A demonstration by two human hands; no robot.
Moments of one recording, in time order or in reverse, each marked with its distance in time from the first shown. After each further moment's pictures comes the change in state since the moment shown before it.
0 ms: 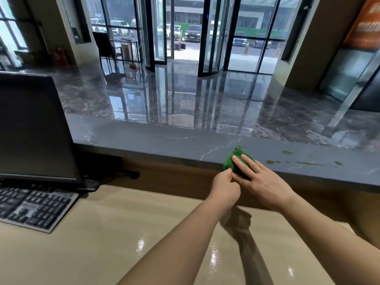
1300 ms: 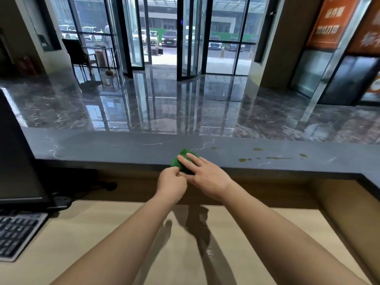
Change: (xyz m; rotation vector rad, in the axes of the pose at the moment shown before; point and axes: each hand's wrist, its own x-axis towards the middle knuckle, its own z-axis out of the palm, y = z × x) left_hand -0.007 0.009 -0.056 0.193 0.274 0.067; right_hand 0.060 -0.034 -0.015 0.149 -0.125 -0.102
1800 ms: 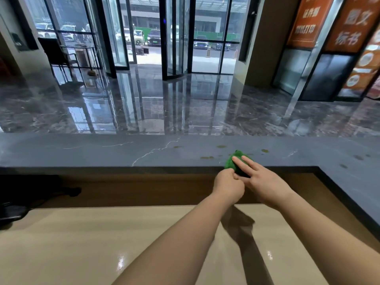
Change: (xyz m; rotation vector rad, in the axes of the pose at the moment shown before) left_hand -0.030 0.070 0.218 0.103 -0.368 0.131; right_hand -0.197 0.119 0.036 -0.054 -0.017 0.347
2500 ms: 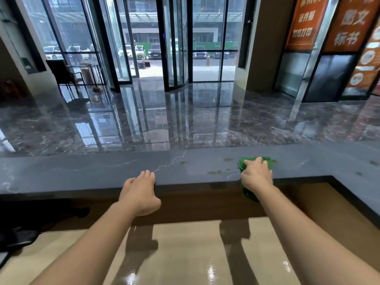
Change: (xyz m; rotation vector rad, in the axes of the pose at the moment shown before) left_hand -0.037 -0.045 -0.204 1.067 0.122 -0.120; right_hand 0.077 -0.018 -0.026 0.605 -0.106 0.929
